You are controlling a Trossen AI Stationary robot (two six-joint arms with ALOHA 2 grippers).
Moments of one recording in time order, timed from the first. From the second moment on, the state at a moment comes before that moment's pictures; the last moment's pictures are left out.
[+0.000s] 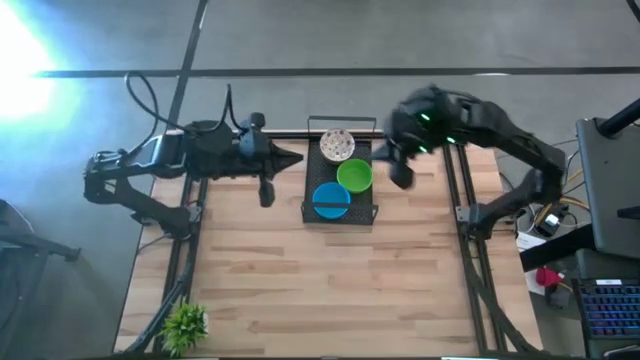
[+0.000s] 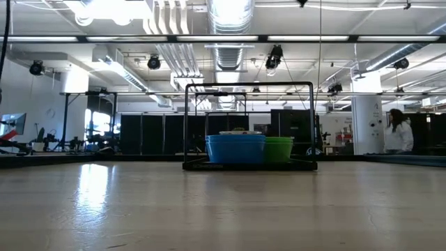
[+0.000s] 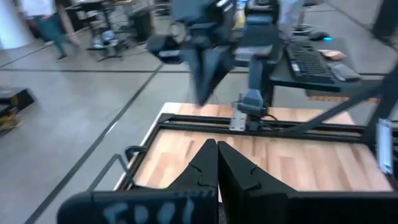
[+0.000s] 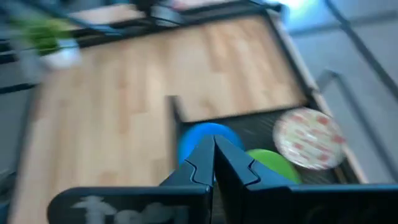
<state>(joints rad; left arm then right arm) -0.04 1.28 1.67 -0.62 -0.29 0.01 -0.29 1.46 1.85 -1.12 -0.15 0.02</state>
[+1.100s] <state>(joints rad) 0.01 0.56 0.86 -0.18 -0.20 -0.04 0.03 0.69 1.25 -0.66 -0.26 0.00</state>
